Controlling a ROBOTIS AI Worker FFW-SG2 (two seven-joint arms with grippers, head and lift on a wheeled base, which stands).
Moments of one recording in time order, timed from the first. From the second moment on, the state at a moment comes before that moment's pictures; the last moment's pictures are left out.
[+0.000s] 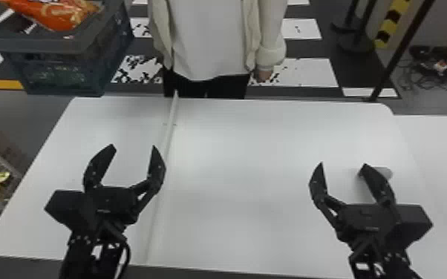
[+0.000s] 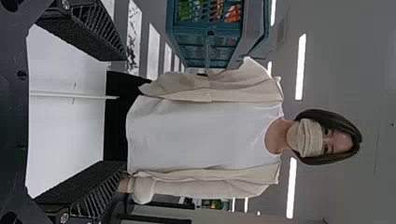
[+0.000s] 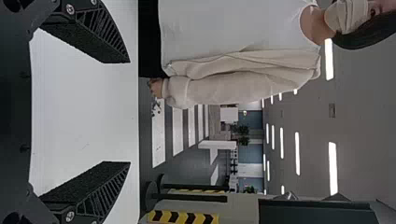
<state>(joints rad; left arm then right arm) 0.51 0.14 -0.03 -1.86 0.15 -0.25 0.01 0.51 -0.12 0.13 -1.81 -0.08 -0.19 -0.15</state>
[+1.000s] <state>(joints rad) 0.51 0.14 -0.04 -1.87 0.15 -0.21 0.00 0.51 -0.12 0.13 -1.82 -0.08 -0.19 -0.15</state>
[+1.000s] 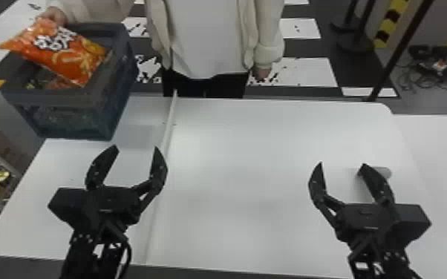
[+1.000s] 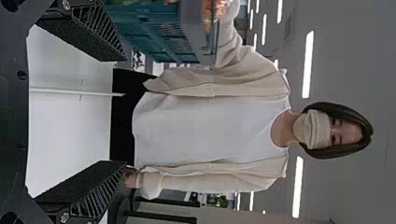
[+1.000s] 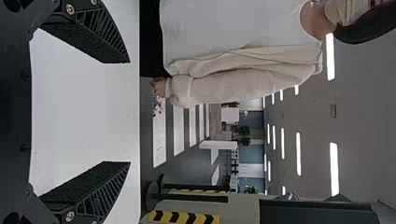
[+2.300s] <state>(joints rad) 0.53 0.14 0.10 -2.01 0.31 -0.02 -0.02 0.50 -0.12 0.13 -1.80 -0.08 -0.18 -0.15</state>
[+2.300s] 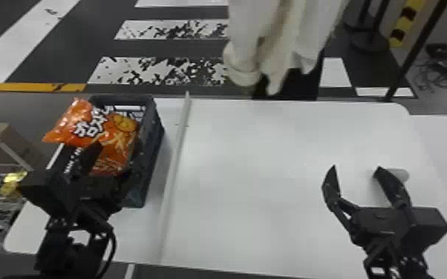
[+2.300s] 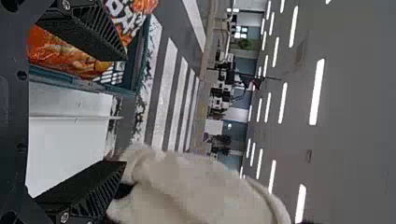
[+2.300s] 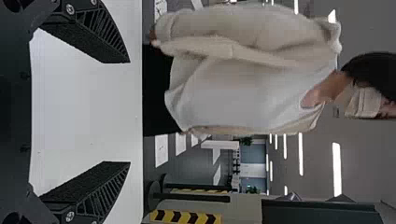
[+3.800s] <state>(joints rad) 0.21 0.13 0.44 -1.92 0.61 0.62 0.15 0.50 -0.12 0.14 -1.80 -0.07 -0.17 -0.15</state>
